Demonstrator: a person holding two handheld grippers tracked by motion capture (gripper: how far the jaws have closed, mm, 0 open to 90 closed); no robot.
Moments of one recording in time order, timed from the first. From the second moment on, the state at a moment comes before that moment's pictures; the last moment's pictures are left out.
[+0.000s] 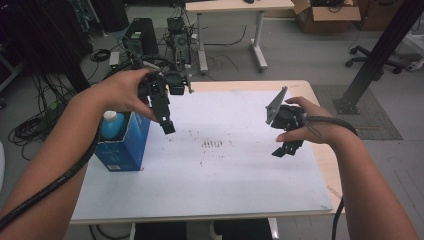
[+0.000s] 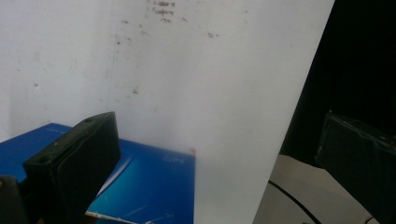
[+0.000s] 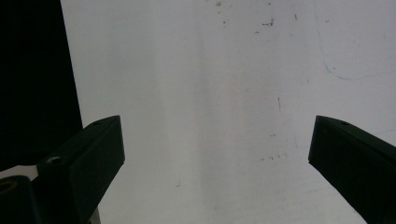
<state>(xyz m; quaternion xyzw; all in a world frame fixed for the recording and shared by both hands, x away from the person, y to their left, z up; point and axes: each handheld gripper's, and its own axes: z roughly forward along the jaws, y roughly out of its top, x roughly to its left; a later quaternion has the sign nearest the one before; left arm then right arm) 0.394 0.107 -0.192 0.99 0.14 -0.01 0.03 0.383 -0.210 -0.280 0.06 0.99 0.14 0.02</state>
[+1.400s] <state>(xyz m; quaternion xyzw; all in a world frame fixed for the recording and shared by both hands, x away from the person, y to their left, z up) 0.395 0.105 -0.196 0.99 0.13 -0.01 0.05 0.385 -0.209 -0.276 0.07 0.99 0.14 0.03</state>
